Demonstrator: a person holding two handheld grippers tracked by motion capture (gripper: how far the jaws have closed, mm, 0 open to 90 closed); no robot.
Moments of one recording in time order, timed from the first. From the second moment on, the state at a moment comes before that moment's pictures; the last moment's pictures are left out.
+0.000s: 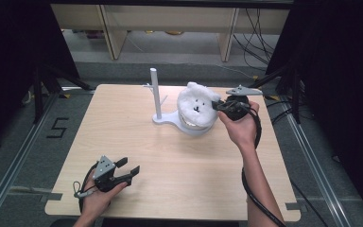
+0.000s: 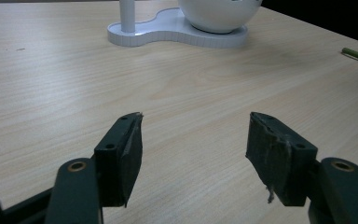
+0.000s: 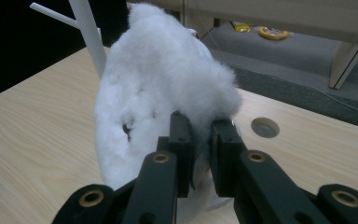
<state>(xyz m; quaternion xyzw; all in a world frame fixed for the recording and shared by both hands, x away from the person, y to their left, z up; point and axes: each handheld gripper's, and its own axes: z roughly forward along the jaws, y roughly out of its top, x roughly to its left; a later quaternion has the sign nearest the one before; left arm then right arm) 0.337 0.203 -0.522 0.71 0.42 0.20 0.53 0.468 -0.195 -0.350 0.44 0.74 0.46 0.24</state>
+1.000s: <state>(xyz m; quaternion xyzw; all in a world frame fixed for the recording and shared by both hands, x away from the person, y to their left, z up) 0.336 0.203 -0.522 0.71 0.42 0.21 0.53 0.502 -0.195 -0.372 0.45 0.75 0.42 0.23</state>
